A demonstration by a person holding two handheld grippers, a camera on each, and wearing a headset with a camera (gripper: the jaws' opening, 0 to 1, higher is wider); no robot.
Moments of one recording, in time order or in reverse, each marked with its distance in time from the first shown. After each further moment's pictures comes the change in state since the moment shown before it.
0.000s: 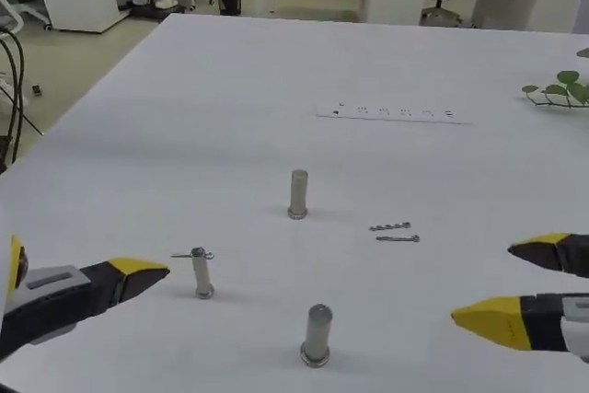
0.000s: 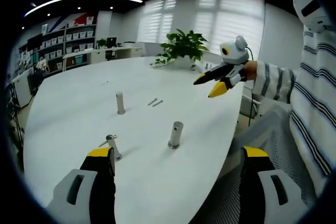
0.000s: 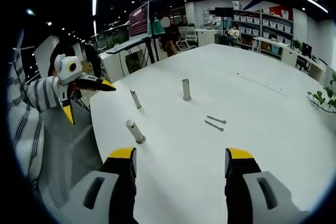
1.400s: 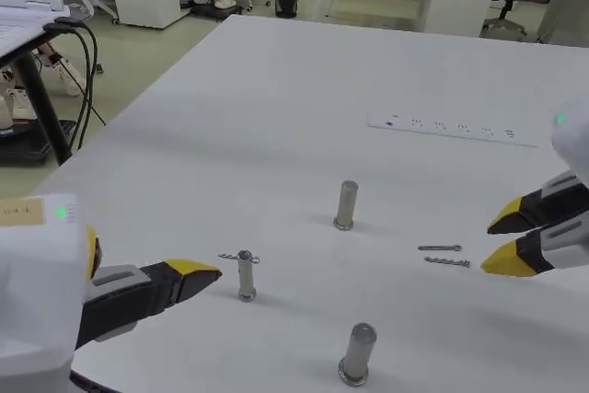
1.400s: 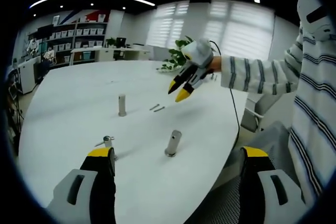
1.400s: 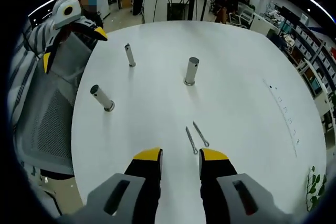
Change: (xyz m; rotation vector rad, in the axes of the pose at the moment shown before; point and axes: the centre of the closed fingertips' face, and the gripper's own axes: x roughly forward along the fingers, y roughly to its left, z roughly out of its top) left arm 0.004 -0.004 0.012 -0.096 -0.061 0.026; right arm 0.079 -0.060 0.013 -0.491 0.370 0.188
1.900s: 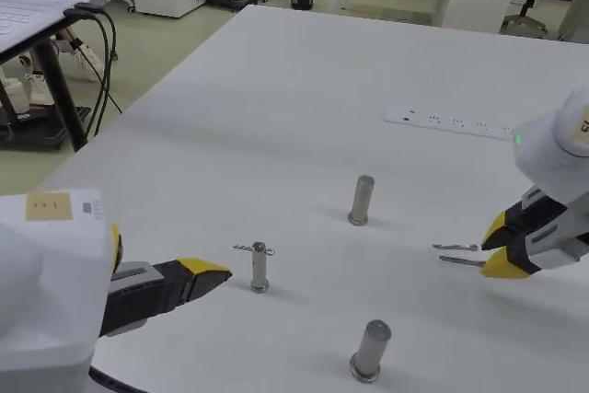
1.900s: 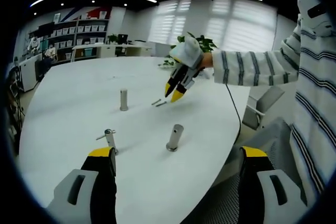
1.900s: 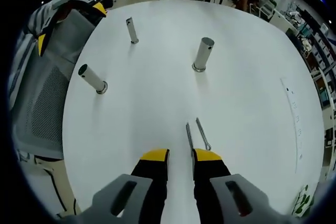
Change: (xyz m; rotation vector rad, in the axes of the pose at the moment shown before) left arm -0.002 0.004 -0.010 -0.010 0.029 0.017; right arm 0.032 -0.003 -0.009 -0.126 0.170 0.063
